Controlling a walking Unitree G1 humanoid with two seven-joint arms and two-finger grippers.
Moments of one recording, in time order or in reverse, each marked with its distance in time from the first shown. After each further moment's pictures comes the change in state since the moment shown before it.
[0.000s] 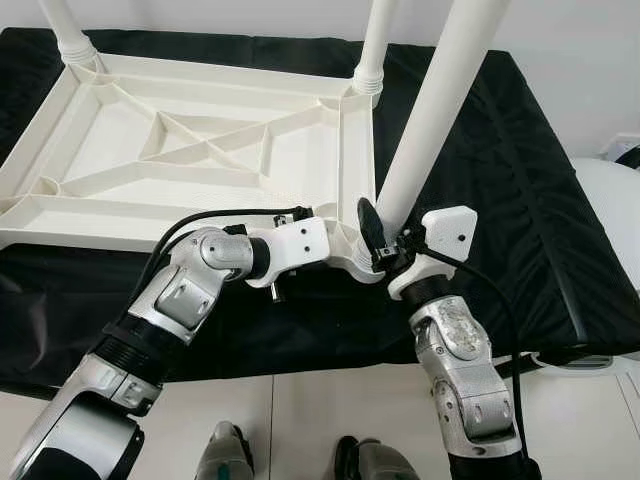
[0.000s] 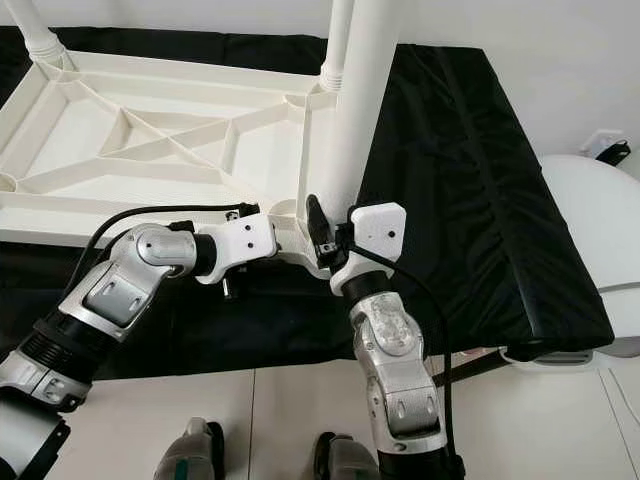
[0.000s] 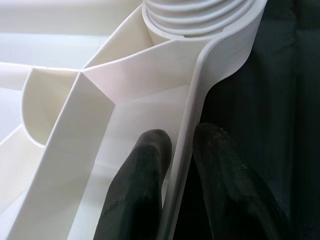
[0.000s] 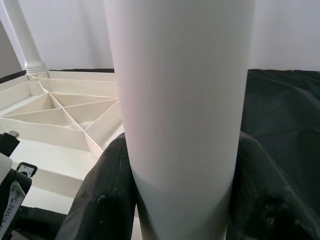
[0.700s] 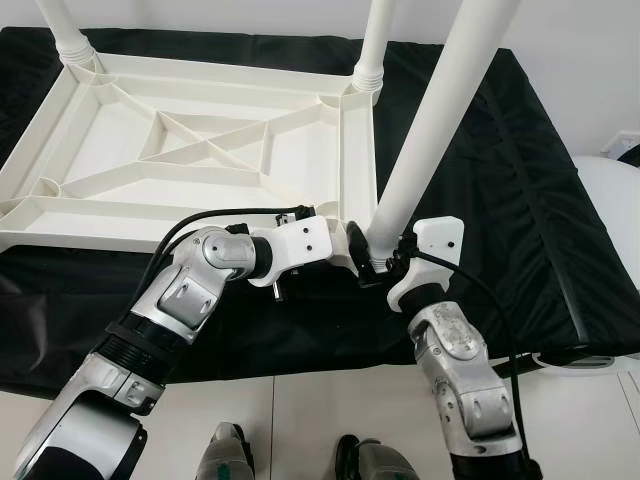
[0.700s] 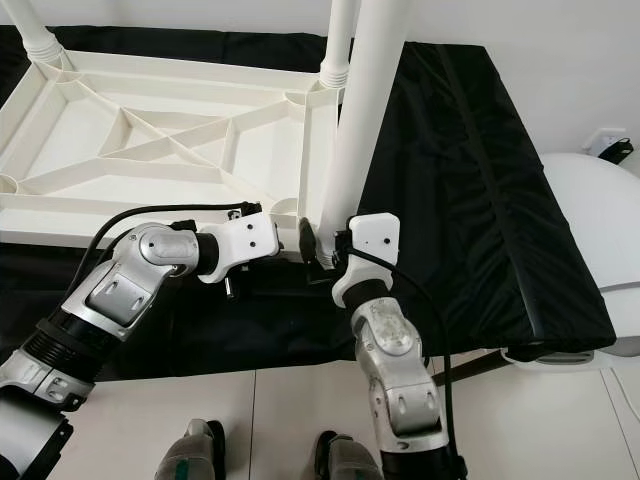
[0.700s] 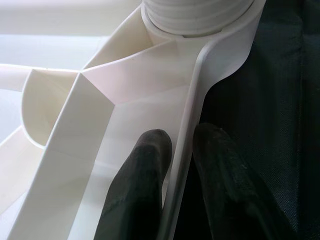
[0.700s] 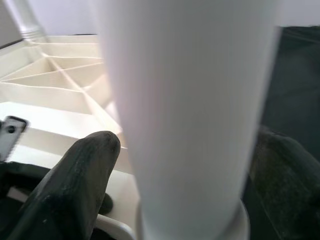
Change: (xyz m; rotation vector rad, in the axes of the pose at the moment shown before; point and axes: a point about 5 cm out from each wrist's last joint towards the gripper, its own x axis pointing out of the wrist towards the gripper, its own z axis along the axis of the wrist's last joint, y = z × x) left arm 0.001 0.001 0.001 0.003 -0.002 0.001; right arm 0.002 -0.007 -0.015 0.021 0.088 0.092
